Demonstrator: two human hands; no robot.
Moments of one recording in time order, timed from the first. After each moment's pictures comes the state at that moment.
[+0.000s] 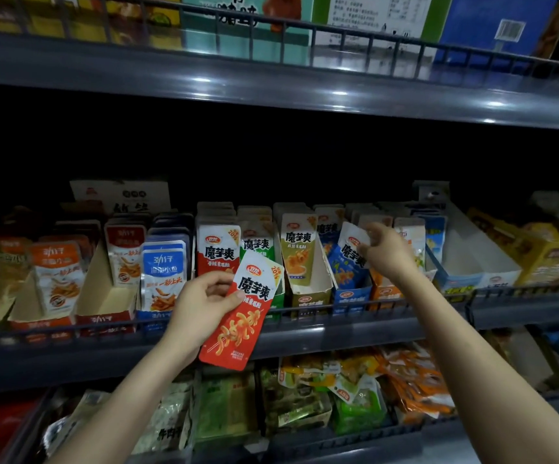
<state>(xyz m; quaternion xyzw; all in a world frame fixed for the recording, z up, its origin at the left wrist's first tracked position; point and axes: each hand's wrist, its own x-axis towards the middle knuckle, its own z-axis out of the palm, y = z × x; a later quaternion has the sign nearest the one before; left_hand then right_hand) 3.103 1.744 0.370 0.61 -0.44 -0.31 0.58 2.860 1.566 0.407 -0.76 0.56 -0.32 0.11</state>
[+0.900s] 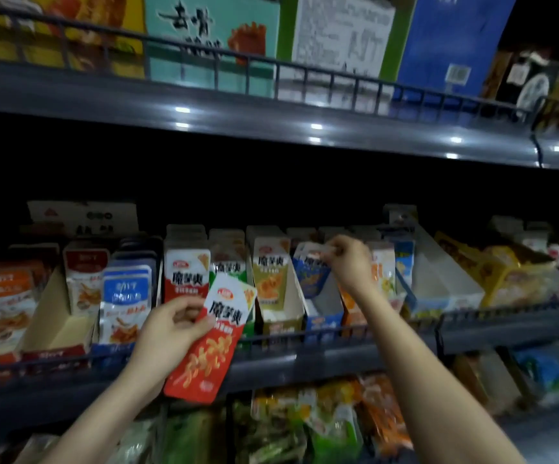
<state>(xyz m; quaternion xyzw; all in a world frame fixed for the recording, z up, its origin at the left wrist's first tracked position) 3.099 1.737 0.371 0.63 -0.42 -0.30 0.58 2.872 1.544 0.410 -0.75 0.50 -0.43 0.11</state>
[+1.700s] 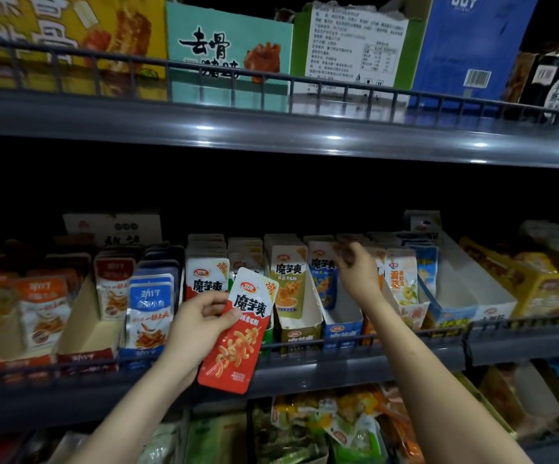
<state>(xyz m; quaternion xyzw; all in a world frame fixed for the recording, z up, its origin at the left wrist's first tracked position) 3.091 1.729 0.388 0.62 -0.40 -0.33 0.59 2.886 1.522 0.384 -0.73 0.46 -0.47 0.18</state>
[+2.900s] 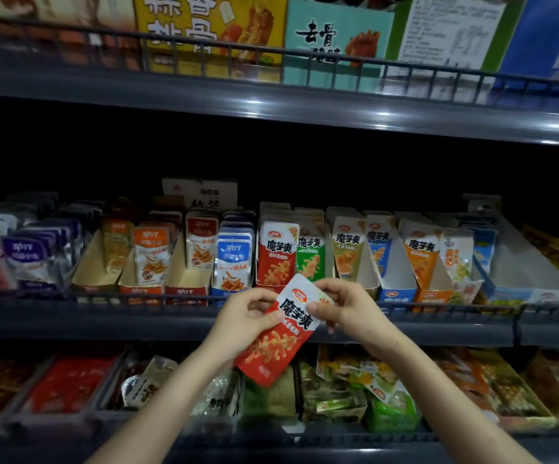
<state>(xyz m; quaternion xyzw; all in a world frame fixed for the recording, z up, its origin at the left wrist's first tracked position) 3.115 1.815 0.369 0.60 -0.47 -0.34 0.55 2.945 1.721 0.391 -0.76 0.30 -0.26 0.52</state>
